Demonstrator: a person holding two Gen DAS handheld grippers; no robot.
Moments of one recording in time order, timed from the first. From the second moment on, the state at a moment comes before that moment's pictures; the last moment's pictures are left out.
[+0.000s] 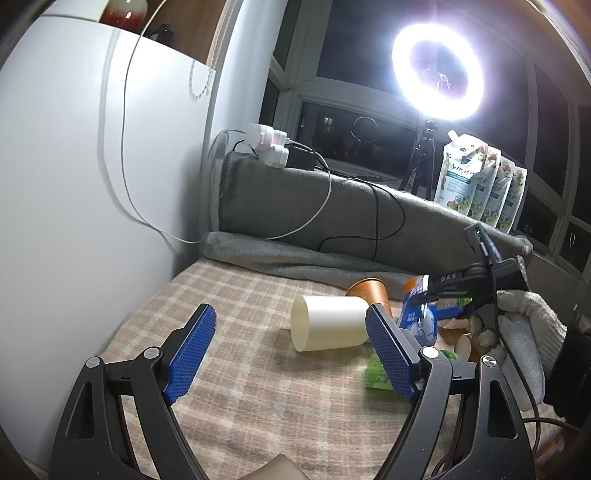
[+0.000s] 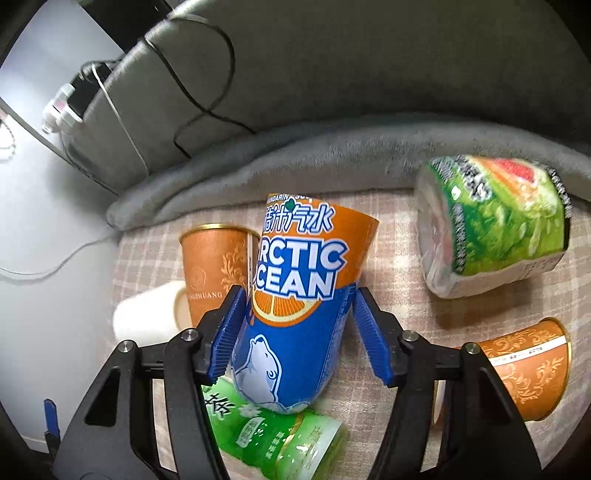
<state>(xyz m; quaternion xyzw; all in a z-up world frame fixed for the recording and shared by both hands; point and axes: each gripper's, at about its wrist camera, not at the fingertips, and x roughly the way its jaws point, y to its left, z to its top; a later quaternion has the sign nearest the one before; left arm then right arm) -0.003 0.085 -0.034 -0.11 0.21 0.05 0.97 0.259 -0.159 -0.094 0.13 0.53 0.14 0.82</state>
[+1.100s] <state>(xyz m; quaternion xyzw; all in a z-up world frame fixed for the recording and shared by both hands) 0.008 0.022 -0.046 -0.13 0.31 -0.08 0.94 0.100 -0.251 -0.061 0.07 0.54 0.28 0.79</state>
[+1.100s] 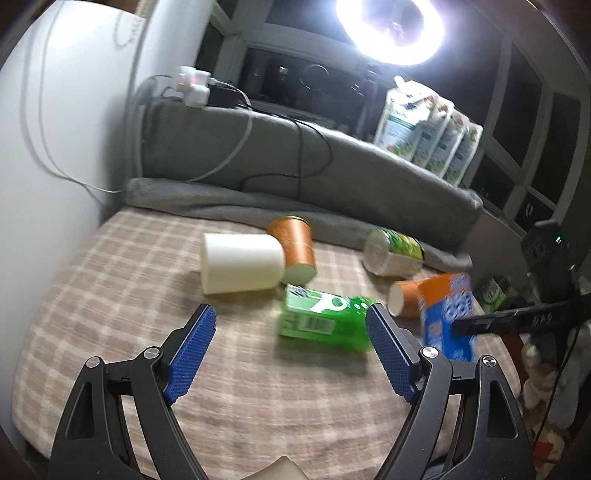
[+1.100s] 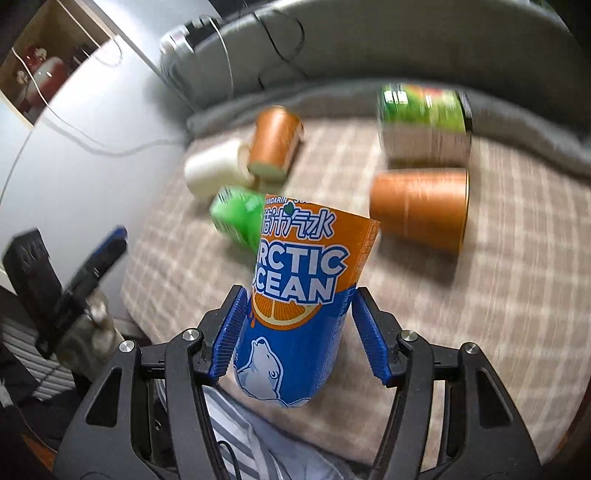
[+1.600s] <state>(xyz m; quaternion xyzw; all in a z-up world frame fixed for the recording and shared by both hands) 0.011 -0.007 -0.048 -0.12 0.33 -0.11 0.93 0.091 -0.254 -0.104 0.08 0.57 0.29 0.76</state>
